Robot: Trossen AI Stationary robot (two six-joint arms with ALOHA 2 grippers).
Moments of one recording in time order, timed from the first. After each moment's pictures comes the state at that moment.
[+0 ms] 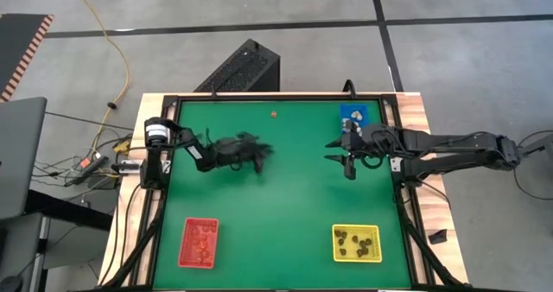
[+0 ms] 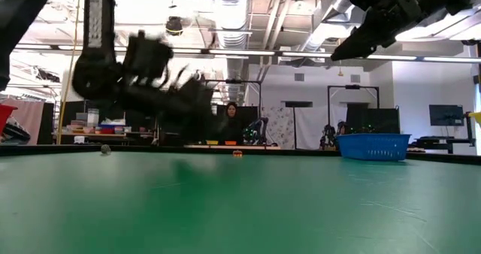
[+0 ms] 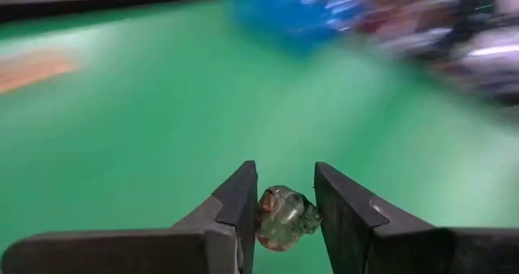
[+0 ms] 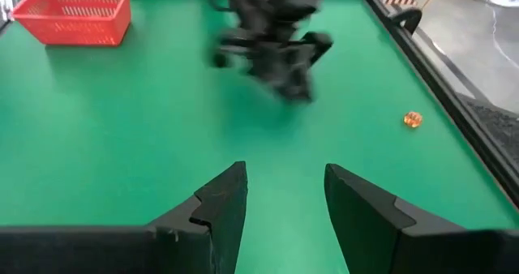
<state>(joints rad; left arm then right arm) 0.26 1.98 0.48 1.32 -0.13 -0.35 -0.13 0.81 0.61 -0.25 0.02 -0.05</state>
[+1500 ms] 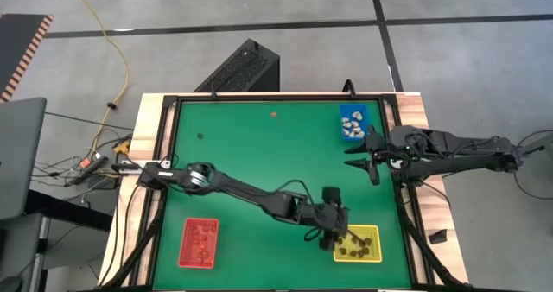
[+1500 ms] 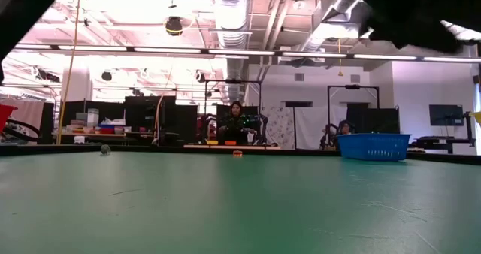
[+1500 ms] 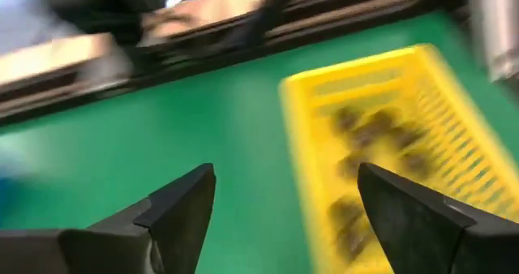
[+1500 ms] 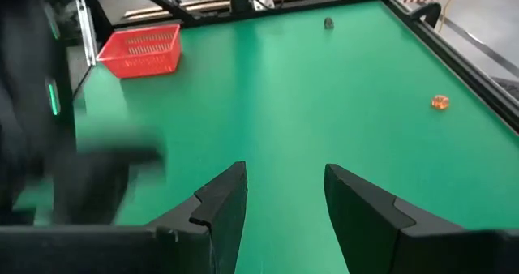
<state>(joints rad) -0.28 2.47 2.19 -0.18 -0.25 0.10 -0.03 0.53 0.61 -0.48 0.02 0.13</state>
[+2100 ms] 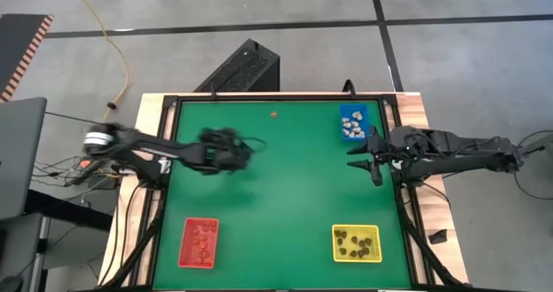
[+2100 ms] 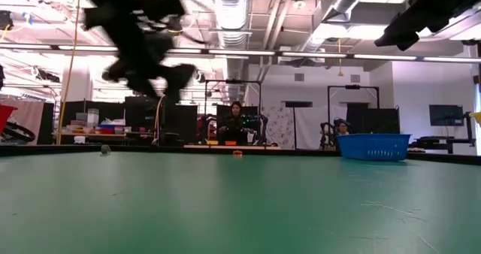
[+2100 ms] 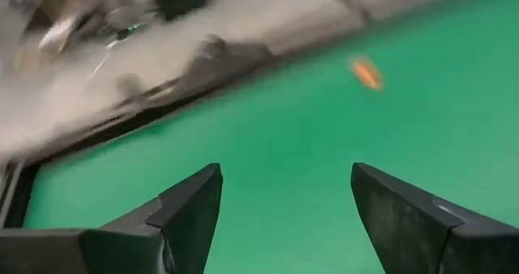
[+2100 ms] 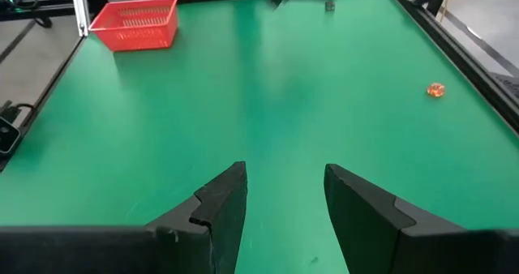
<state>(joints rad) 0.01 1.48 0.80 -0.29 -0.99 -0.71 -0.03 0.54 0.61 -0.55 0.02 0.08</state>
